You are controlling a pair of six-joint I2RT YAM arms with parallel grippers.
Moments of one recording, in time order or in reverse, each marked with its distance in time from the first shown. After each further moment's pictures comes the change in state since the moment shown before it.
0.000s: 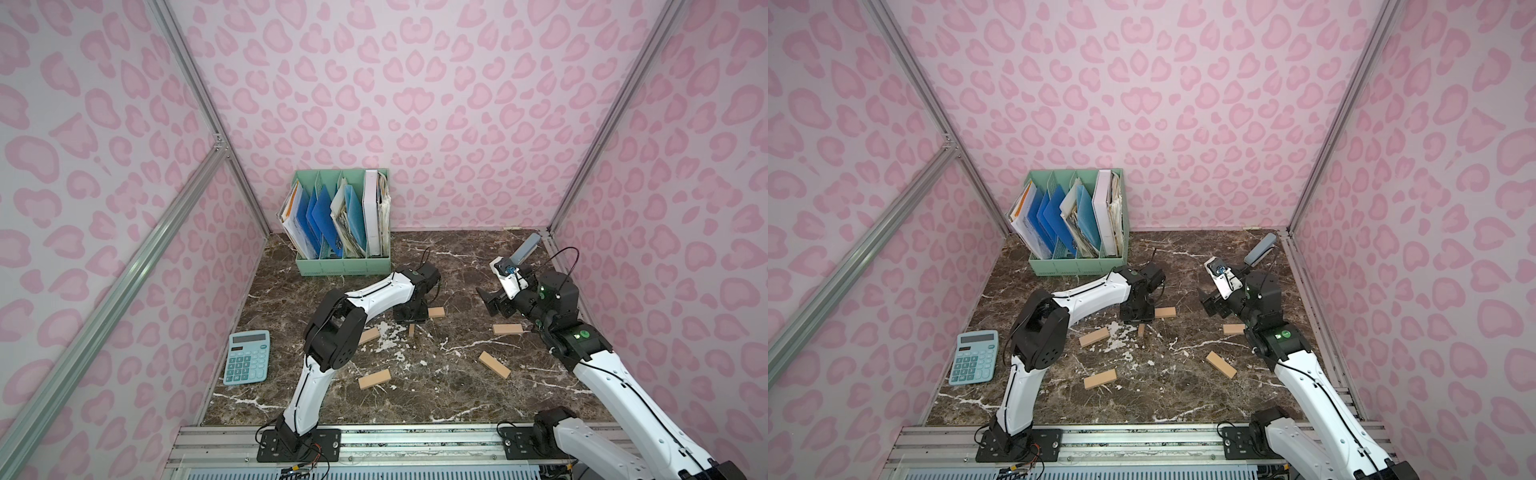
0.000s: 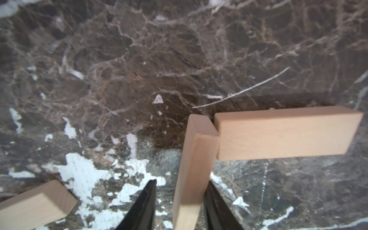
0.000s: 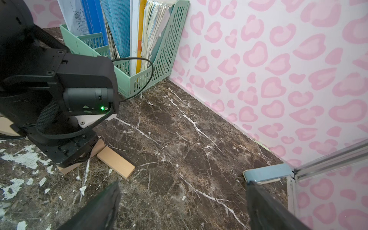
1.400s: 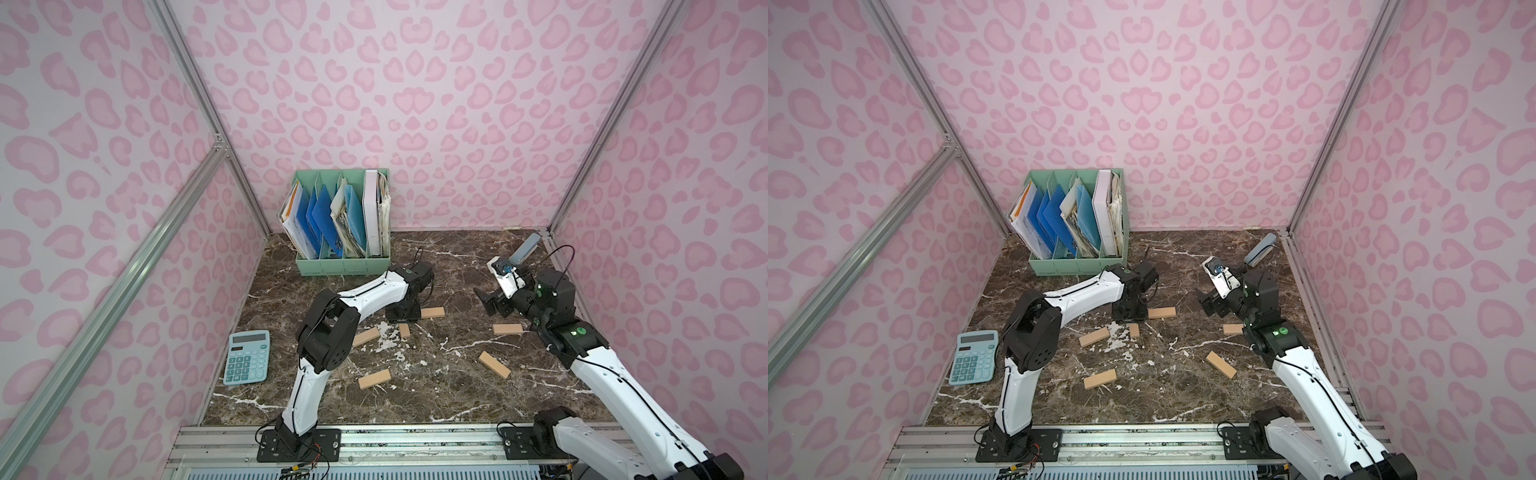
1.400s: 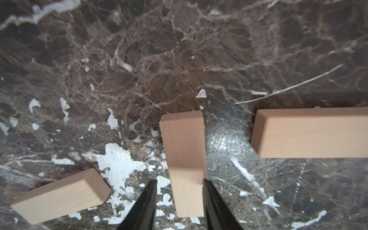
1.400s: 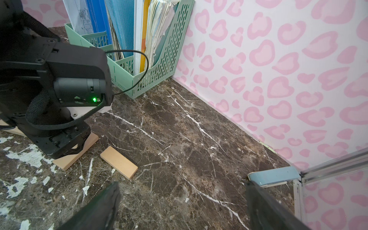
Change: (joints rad) left arm 0.032 -0.040 -0.066 -0.024 -0.035 0.011; right arm -0.001 0.027 0.002 0.011 -0.021 -0.001
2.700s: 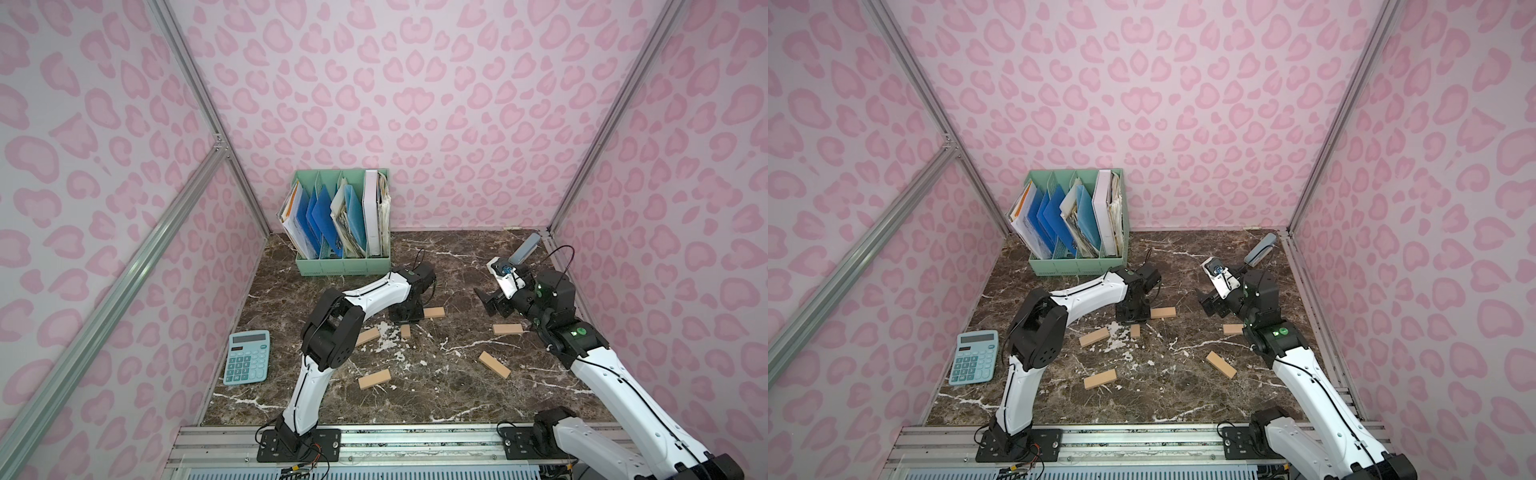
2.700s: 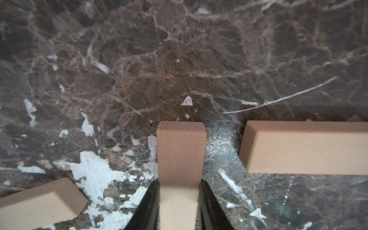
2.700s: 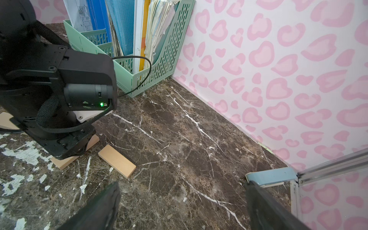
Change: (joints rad) left arm -0.011 0.040 0.025 0.028 0.030 -0.055; right arm 0.000 -0.002 -0.002 0.000 0.003 -0.018
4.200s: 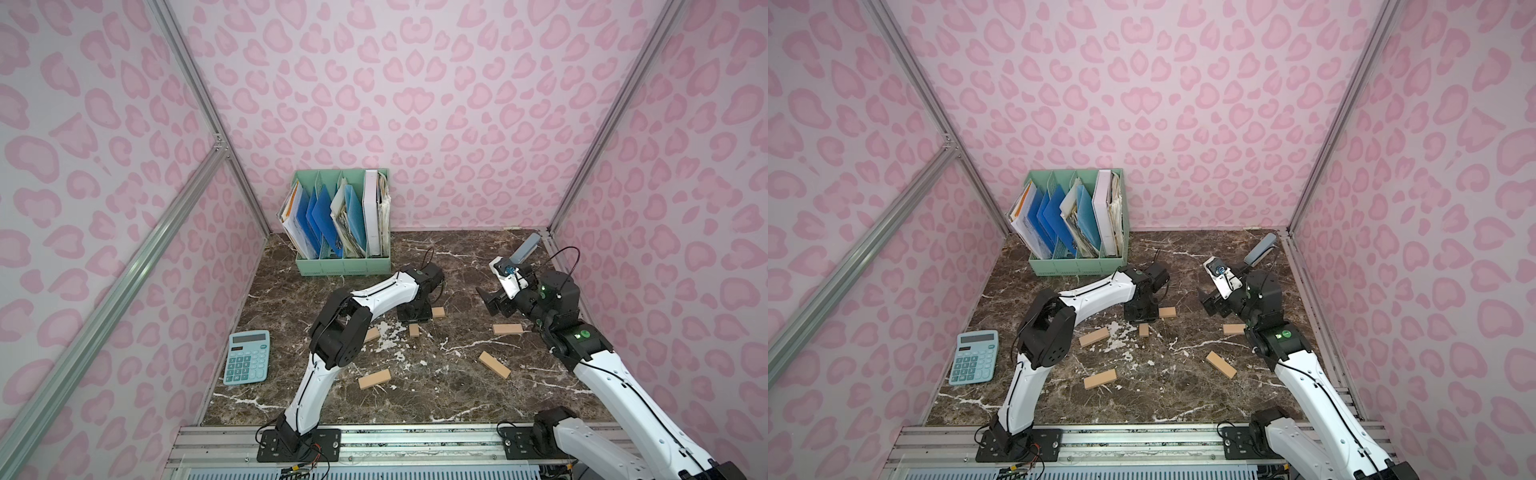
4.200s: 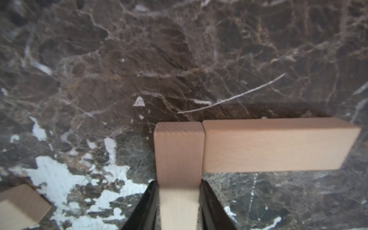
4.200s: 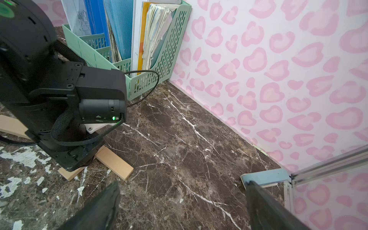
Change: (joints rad) left arm -0.033 0.063 0.101 -0.016 0.032 -0.018; right arm 0.000 -0.027 0.003 -0.005 0.008 -0.007
